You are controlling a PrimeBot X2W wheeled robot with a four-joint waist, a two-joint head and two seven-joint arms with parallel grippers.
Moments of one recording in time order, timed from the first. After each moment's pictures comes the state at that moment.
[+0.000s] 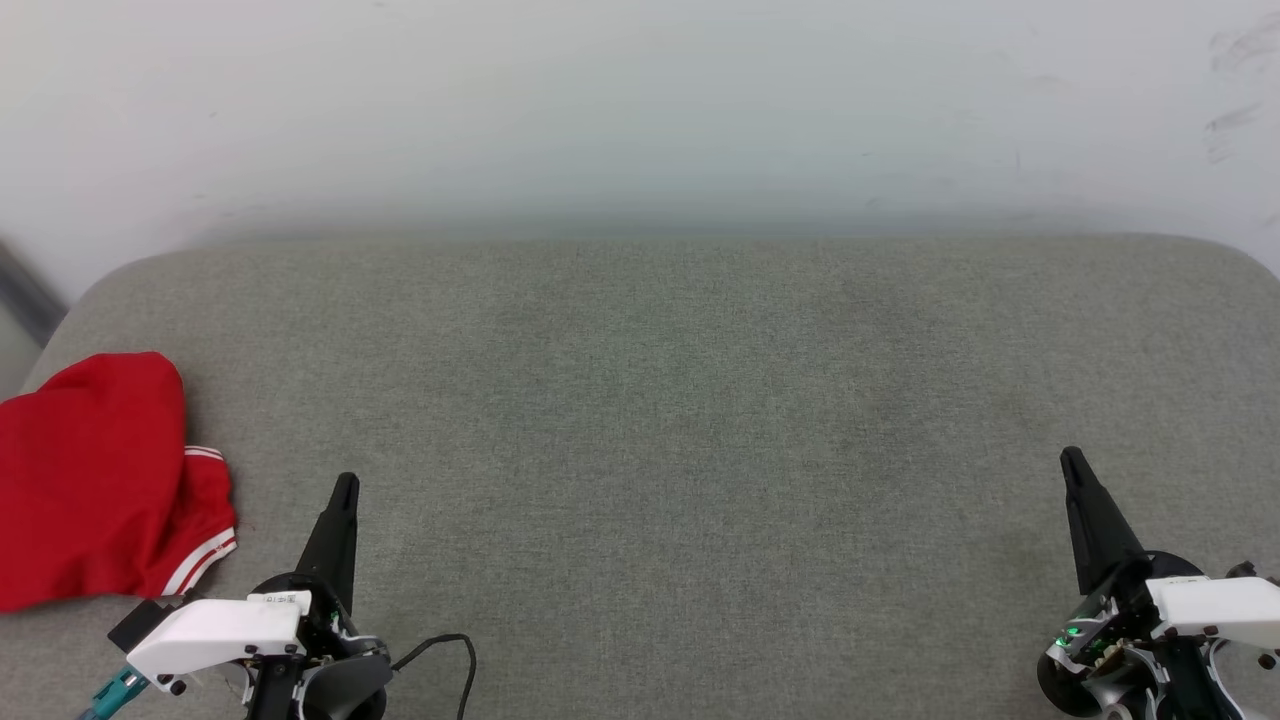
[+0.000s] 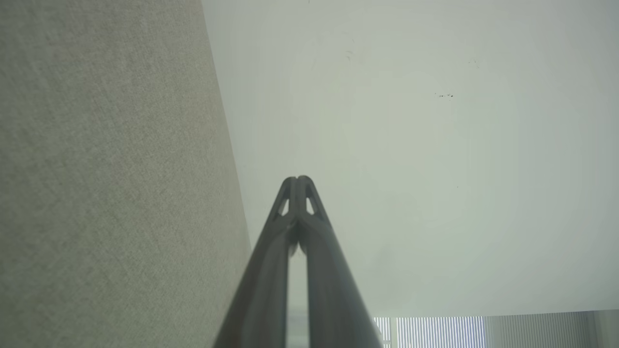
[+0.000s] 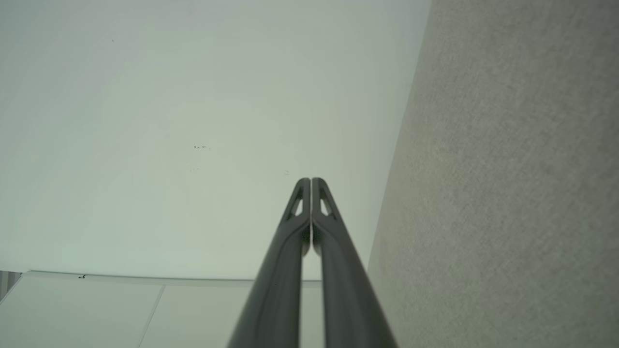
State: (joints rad) left arm -0.10 0.05 0.12 0.25 -1.61 -0.13 0.11; right arm -0.10 -0.05 -0.11 0.25 1.62 0.13 0.11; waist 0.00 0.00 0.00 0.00
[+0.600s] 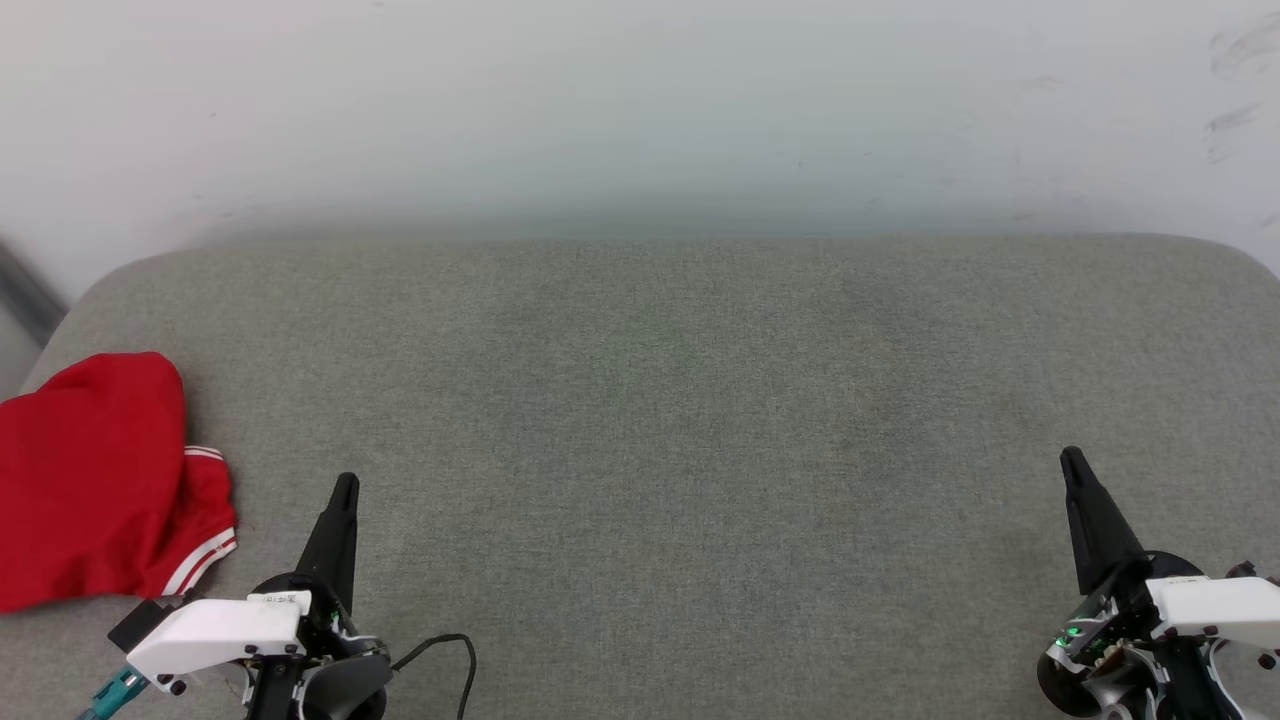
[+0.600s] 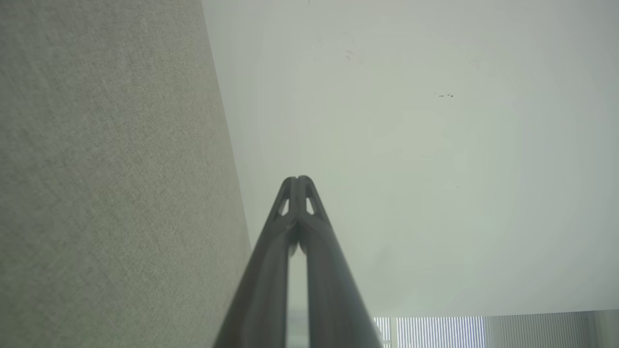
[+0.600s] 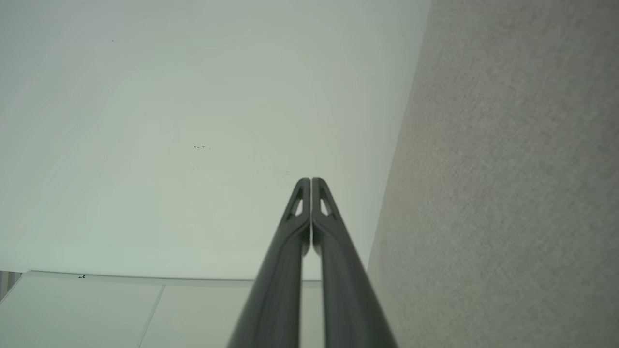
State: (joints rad) left arm -0.10 0.05 0.12 0.25 -1.61 -0.13 0.11; right arm -0.10 -0.05 -0.11 0.25 1.62 0.13 0.11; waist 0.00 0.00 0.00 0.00
